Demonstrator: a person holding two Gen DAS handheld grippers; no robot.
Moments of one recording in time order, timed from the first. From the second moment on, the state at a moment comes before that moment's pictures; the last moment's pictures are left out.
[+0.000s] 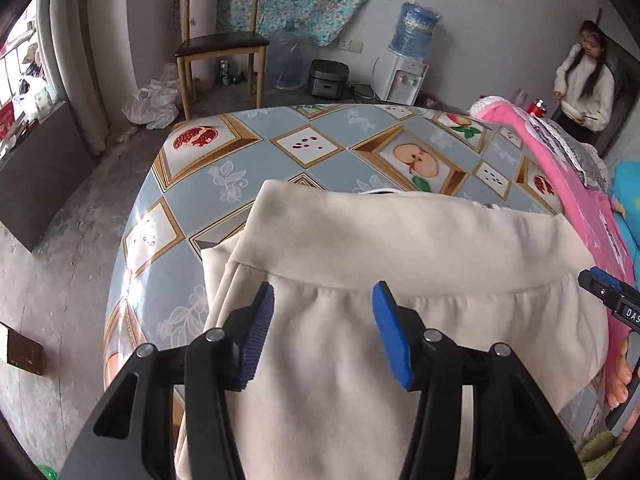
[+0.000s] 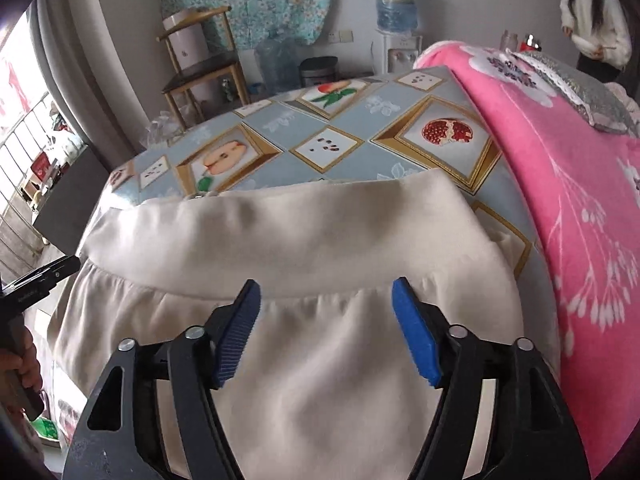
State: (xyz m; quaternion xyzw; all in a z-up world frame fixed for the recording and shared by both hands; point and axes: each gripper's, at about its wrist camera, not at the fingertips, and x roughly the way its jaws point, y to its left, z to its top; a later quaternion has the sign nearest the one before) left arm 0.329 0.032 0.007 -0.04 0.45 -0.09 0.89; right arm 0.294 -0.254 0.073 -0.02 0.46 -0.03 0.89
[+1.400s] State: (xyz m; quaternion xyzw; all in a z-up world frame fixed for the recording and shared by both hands) left arm 0.084 -0.007 0.098 0.00 0.32 -0.06 0.95; right arm 0.086 -0.141 0.132 -0.07 0.36 -0.09 0.93
